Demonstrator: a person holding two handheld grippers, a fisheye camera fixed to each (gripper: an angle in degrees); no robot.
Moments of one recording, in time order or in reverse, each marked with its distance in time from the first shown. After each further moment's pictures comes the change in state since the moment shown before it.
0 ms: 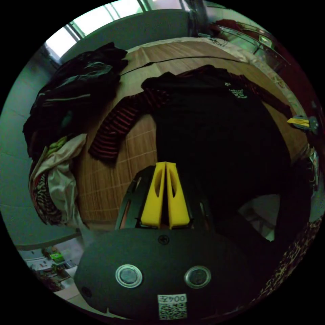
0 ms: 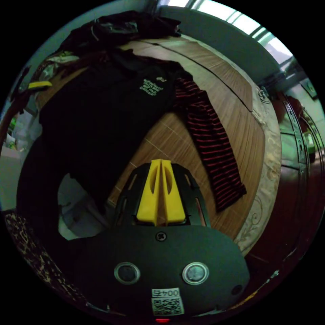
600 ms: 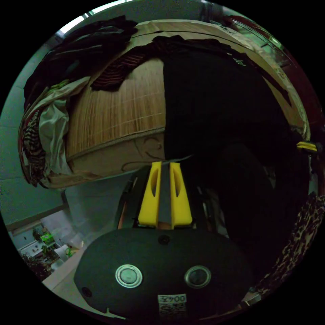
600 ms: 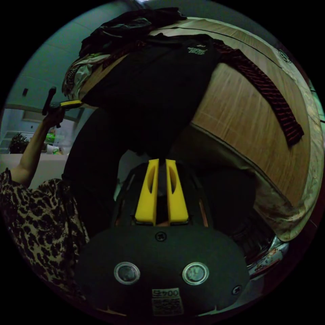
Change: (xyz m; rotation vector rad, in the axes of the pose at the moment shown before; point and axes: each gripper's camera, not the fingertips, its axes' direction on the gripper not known) left arm -0.049 0.243 -0.013 -0.188 0.129 -0.122; right arm -0.082 0.247 -0.050 -0.004 -0.427 0.161
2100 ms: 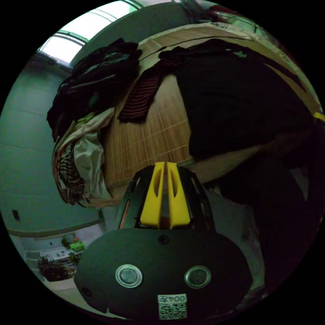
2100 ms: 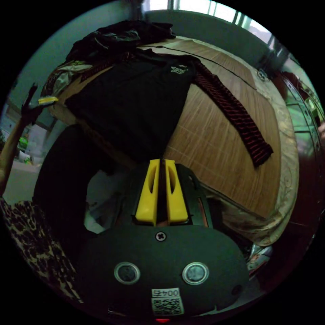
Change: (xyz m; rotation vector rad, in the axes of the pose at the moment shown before) left arm 0.011 0.072 -0.023 0.142 -0.306 0.065; right arm -0.038 0.110 -0.010 0.143 0.158 0.035
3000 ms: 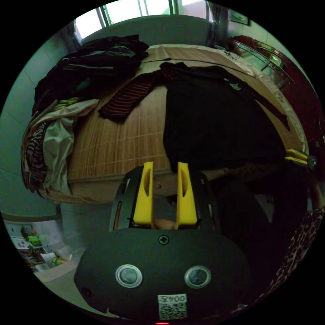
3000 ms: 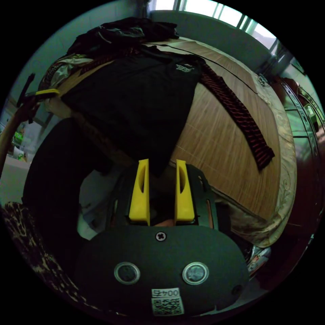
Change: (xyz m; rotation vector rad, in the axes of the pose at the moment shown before) left arm 0.066 -0.029 -0.024 0.097 0.280 -0.124; right arm -0.028 -0.015 0.023 -0.003 0.115 -0.047
